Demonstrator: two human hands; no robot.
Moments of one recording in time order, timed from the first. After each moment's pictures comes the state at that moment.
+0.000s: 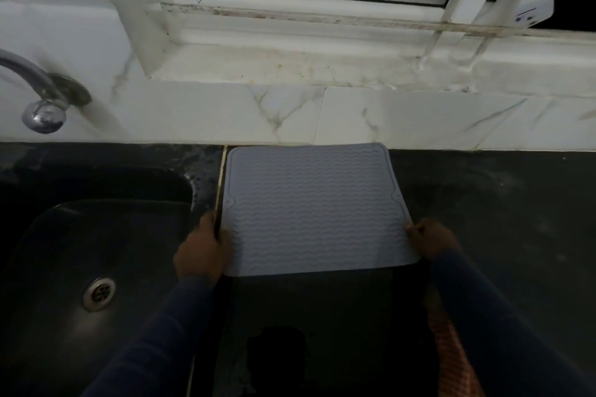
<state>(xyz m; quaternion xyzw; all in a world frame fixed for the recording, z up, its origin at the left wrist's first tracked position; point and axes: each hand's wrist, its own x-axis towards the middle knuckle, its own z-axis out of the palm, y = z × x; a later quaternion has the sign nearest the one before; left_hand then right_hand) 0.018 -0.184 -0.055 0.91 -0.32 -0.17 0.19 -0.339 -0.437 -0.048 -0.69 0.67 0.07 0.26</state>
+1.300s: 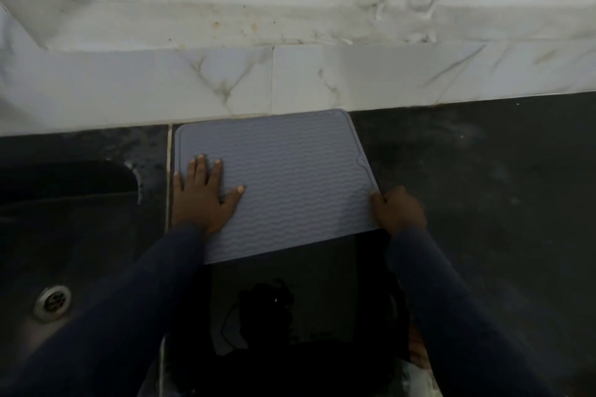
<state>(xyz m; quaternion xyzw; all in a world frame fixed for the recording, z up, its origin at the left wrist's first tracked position) 0.017 -0.272 -0.082 0.84 -0.53 -0.11 0.08 -0.326 -0.410 -0.046 -0.62 0.75 0.03 0.23</state>
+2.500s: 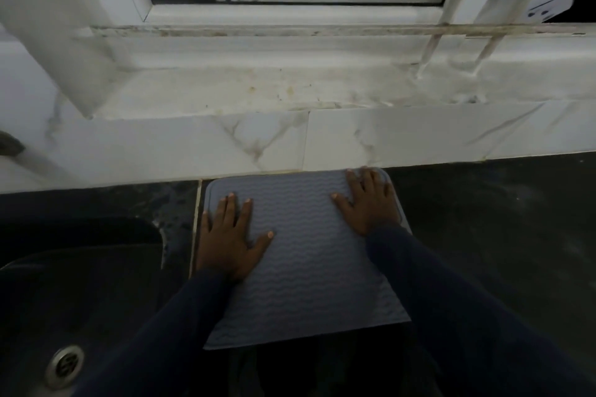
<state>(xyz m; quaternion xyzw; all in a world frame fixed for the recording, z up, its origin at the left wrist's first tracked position) 0.039 -0.315 -0.084 0.84 -0.54 -0.08 0.05 -0.193 -0.516 -0.075 -0.85 0.52 0.04 0.10</state>
